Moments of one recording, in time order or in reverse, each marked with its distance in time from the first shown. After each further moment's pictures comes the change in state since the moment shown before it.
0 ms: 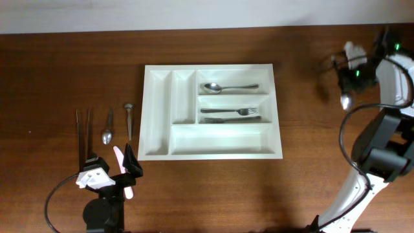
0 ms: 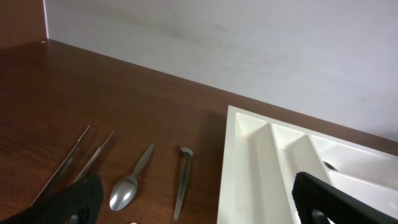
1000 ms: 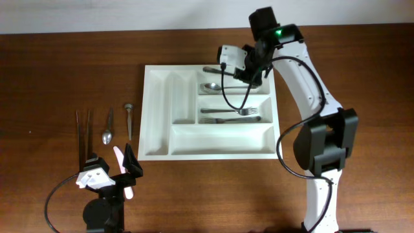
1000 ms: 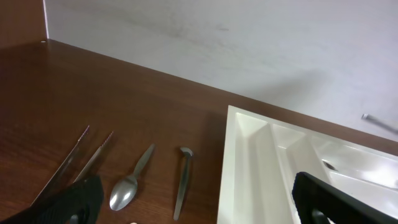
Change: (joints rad) left arm 0.000 0.000 0.000 0.000 0.000 0.000; right arm 0.600 0.050 0.121 -0.105 -0.135 -0.632
